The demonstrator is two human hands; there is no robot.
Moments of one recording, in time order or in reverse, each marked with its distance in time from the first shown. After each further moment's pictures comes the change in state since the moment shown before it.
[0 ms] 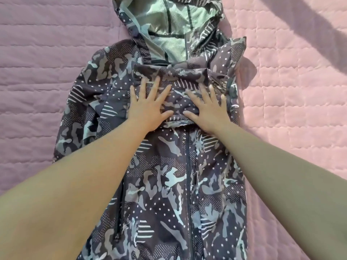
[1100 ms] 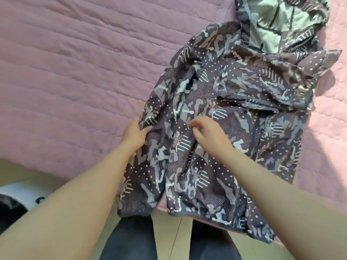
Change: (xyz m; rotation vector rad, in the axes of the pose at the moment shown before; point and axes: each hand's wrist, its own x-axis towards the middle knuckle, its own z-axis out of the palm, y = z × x) left_hand -0.265 -0.158 0.086 -0.952 0.023 -0.807; right_hand -0.122 -0.227 0.032 0.412 -0.102 -0.284
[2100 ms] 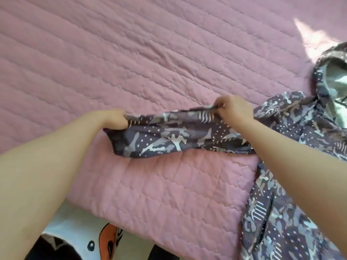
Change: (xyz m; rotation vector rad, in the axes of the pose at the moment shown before) left_hand 0.165 -0.069 -0.318 0.472 -0.328 -0.064; right_hand 0.254 -0.198 0.010 -0.518 0.137 0.065
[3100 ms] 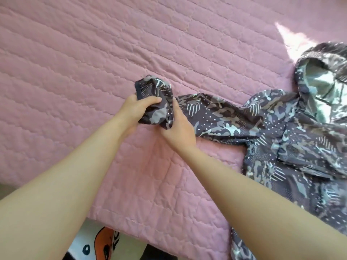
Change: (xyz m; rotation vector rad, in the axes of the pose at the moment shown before) left_hand -0.039 0.092 0.011 -1.351 0.183 0.274; right_hand -0.059 -0.104 0.045 0.621 -0.010 0.029
